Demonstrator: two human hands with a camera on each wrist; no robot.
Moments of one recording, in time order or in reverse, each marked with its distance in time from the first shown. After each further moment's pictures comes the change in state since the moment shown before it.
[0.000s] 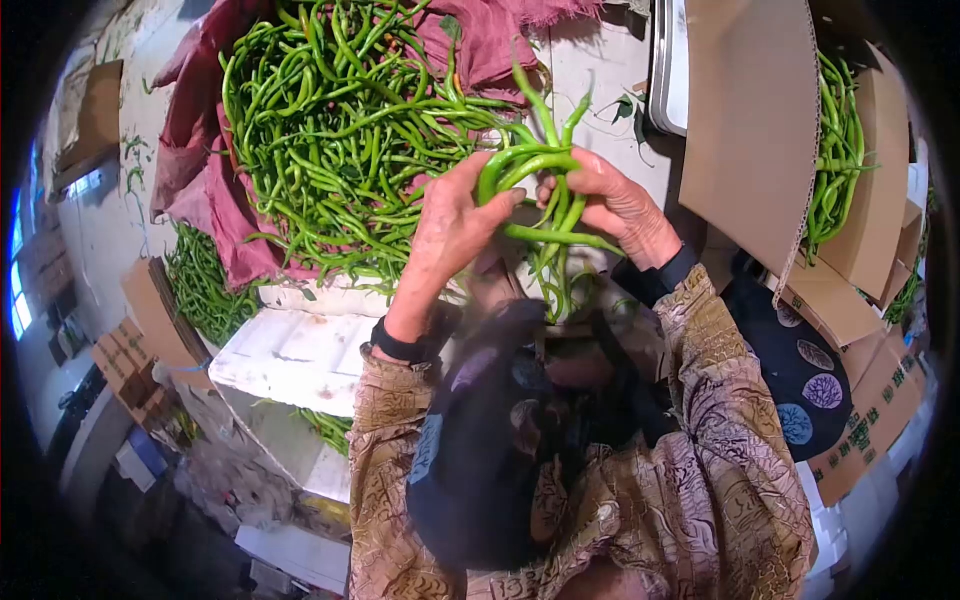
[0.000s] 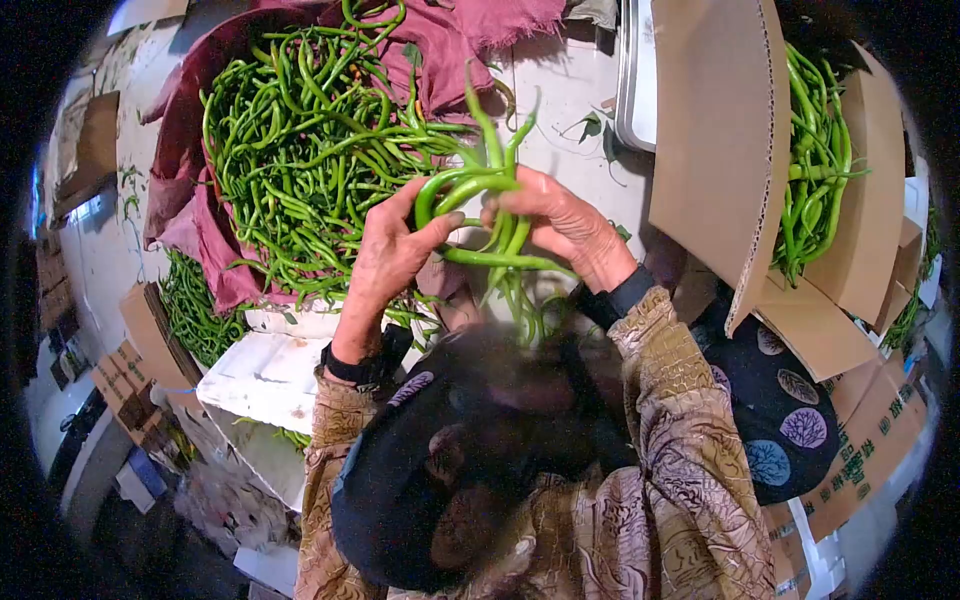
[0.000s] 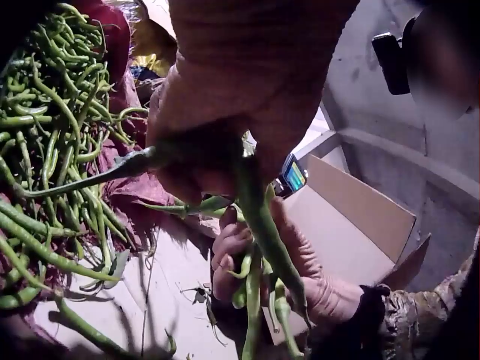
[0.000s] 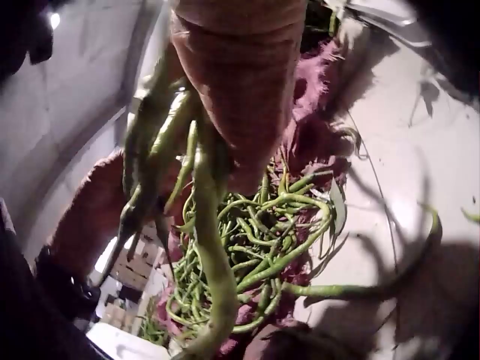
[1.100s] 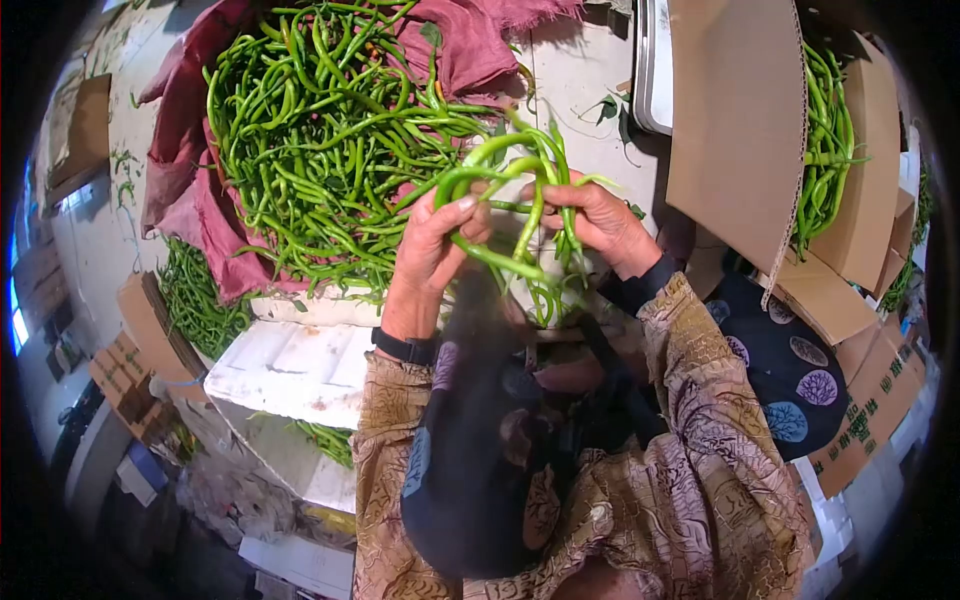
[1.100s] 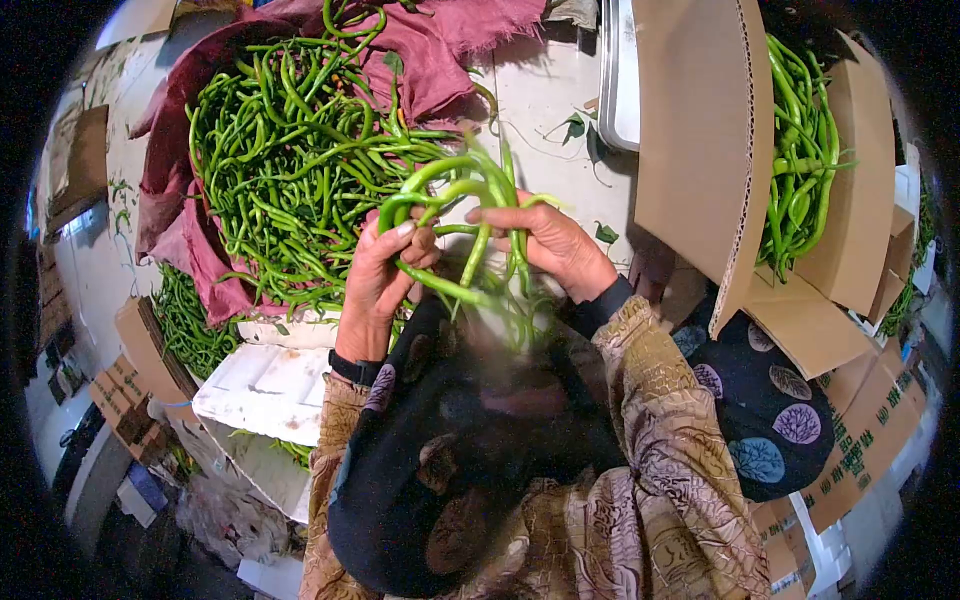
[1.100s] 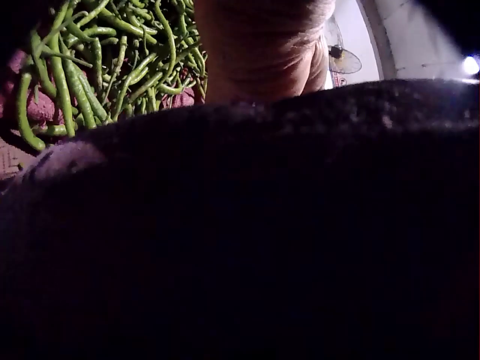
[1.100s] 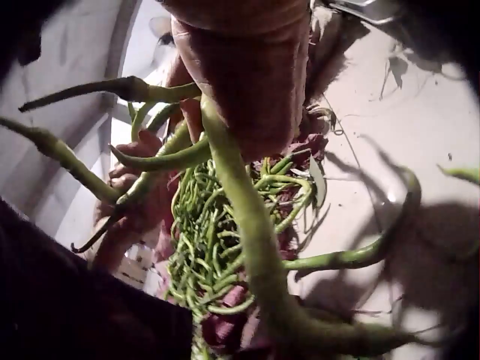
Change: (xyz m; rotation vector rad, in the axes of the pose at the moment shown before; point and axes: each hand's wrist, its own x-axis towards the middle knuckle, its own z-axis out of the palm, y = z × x) left_hand -0.011 -0.041 0.017 -1.384 -0.132 -0.196; right_hand -0.009 0.014 -0.007 0.066 0.162 0.070
